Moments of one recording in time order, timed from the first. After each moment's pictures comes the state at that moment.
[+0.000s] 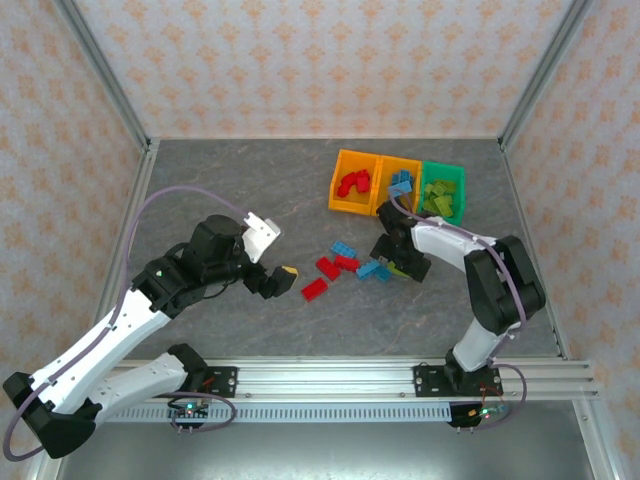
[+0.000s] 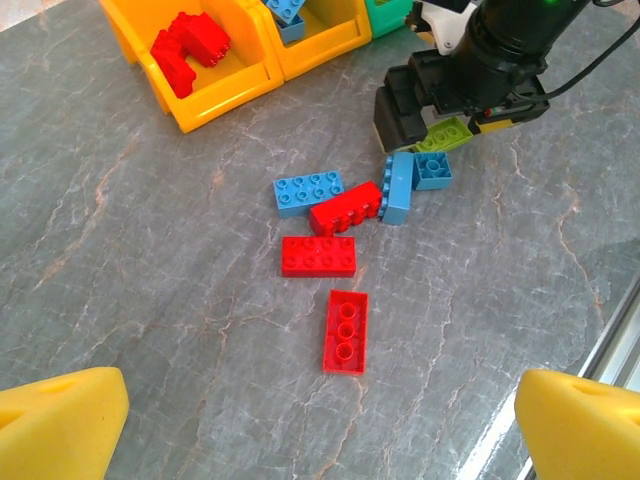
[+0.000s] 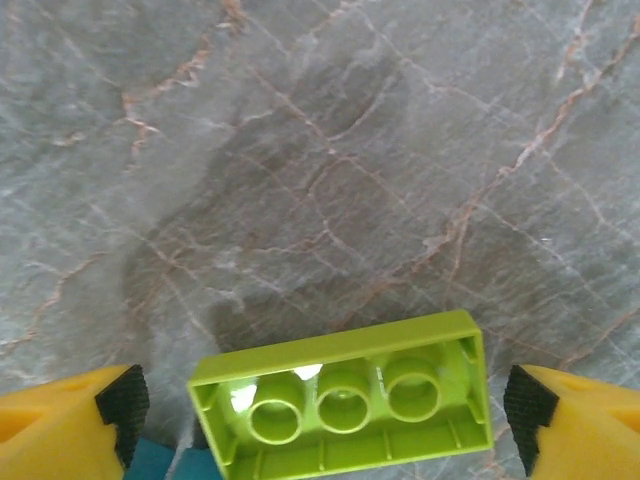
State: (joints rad) left arm -0.63 0.90 0.97 -0.73 0.13 0.04; right arm 0.42 1.69 1.01 -0.76 0.10 0.95
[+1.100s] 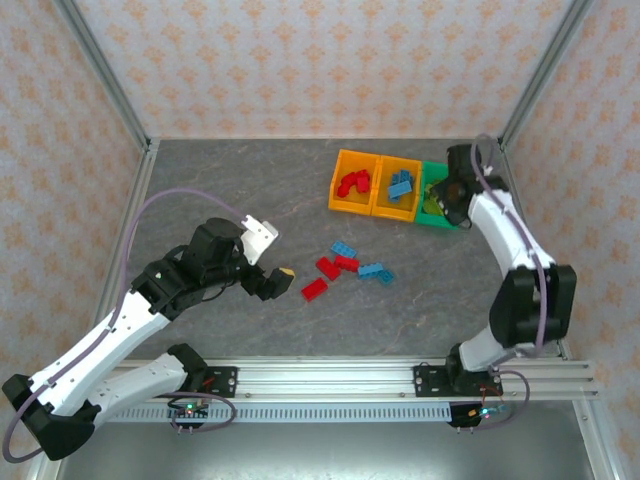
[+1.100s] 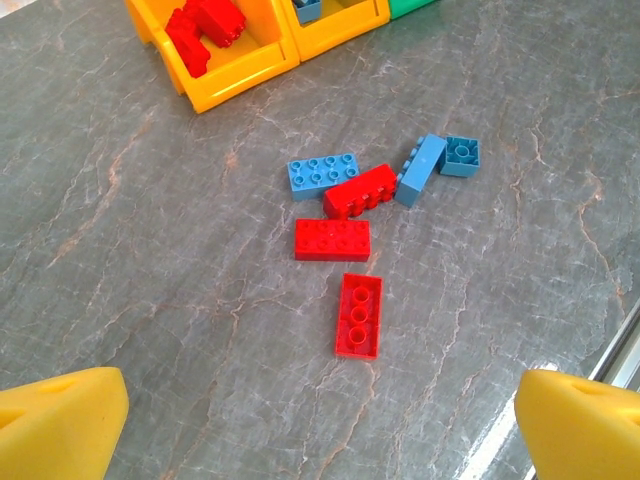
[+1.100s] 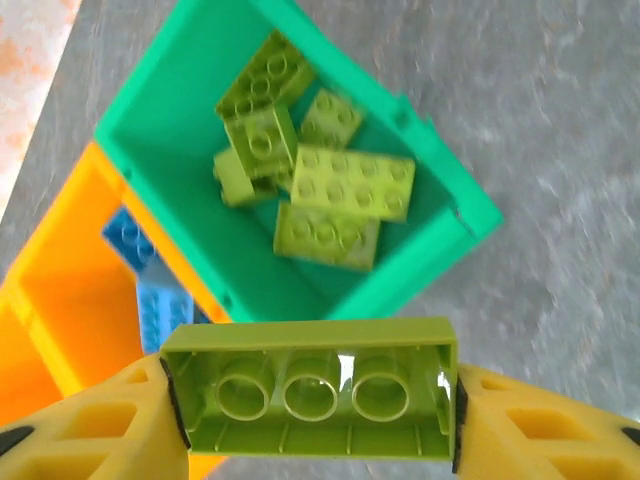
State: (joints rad) left arm -0.63 0.89 0.95 -0.75 0.10 0.03; right arm 0.01 1.69 1.45 -0.80 0.10 1.03
